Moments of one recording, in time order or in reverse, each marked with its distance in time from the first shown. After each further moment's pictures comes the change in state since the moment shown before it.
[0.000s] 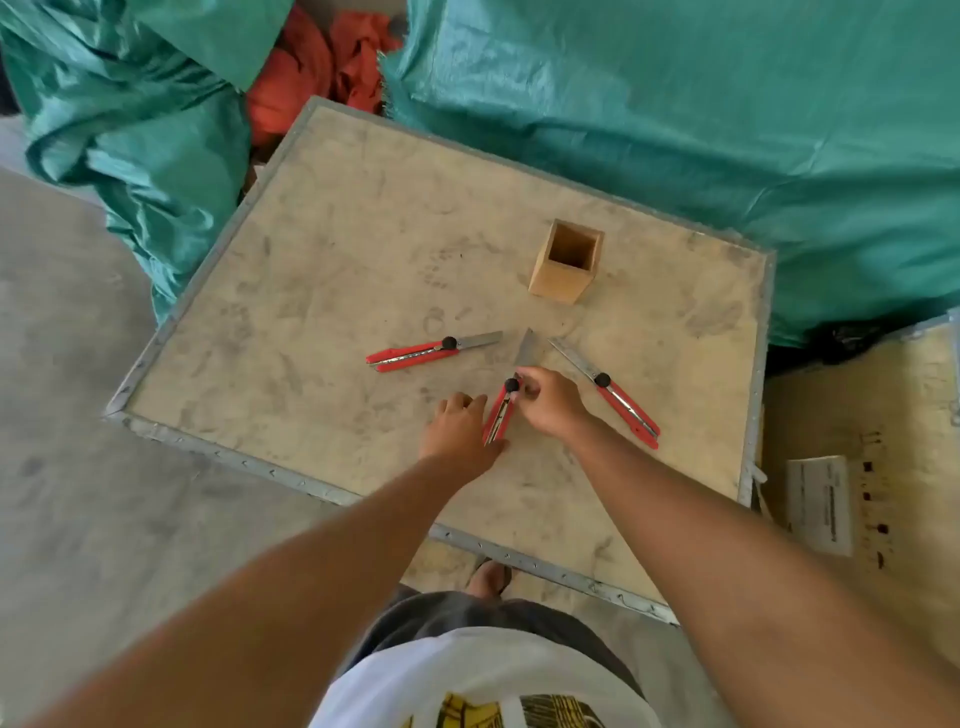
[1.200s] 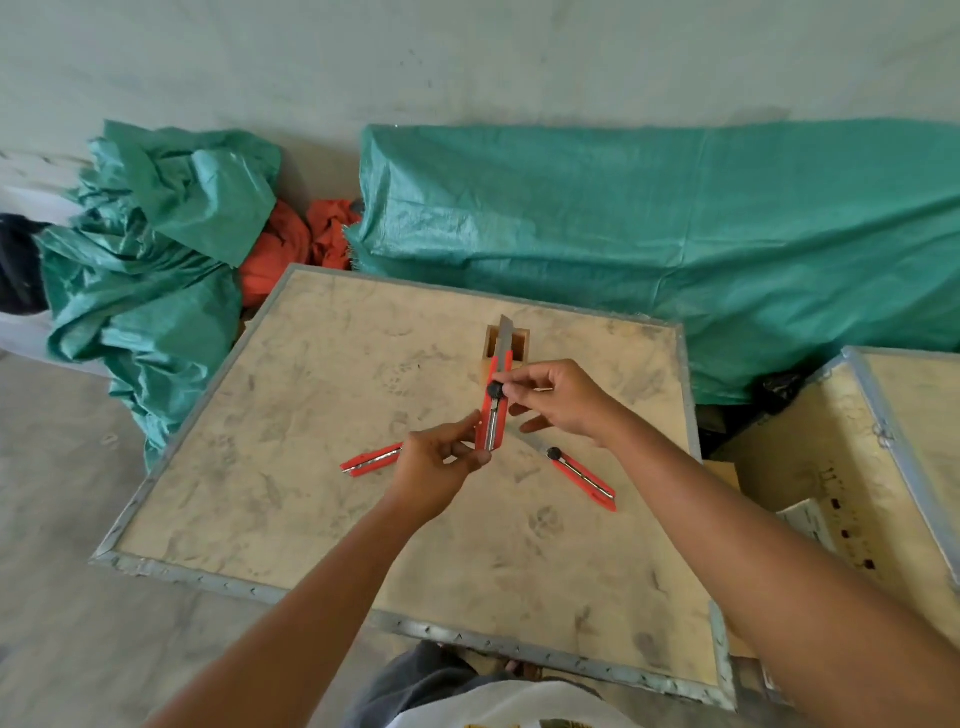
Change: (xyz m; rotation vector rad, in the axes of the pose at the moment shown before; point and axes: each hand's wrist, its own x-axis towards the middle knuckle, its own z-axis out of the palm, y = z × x) left_hand -0.054 0.076 -0.109 -0.832 0.172 0.259; right_hand -0.077 -0.058 -0.159 0.463 -0.019 -0.277
